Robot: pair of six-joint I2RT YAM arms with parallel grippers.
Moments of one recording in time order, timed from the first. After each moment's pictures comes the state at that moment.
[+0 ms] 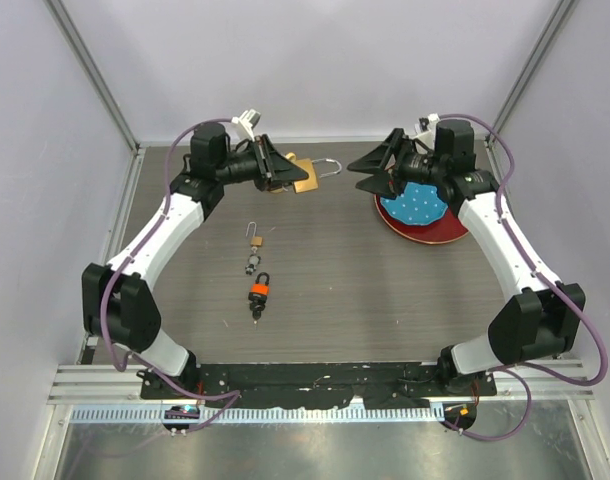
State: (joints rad) left arm -0.33 1.58 1.38 -0.03 0.84 -0.97; right arm 0.18 1.43 1.33 -0.33 -0.81 1.06
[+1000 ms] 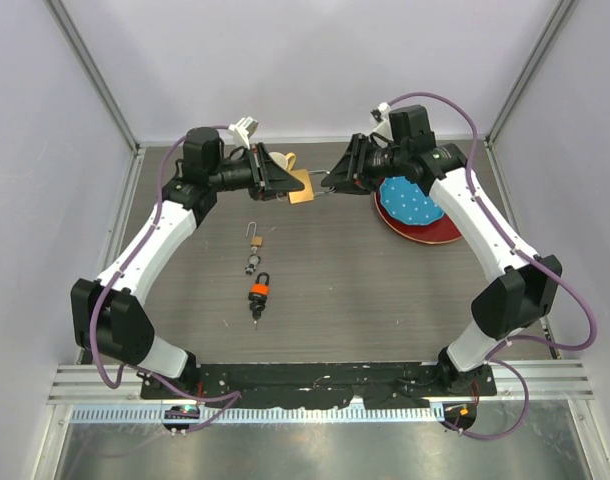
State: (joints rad) left arm -0.32 1.48 1.33 -0.14 0.91 -0.96; right arm 0.38 1.62 1.68 -0.68 -0.68 0.72
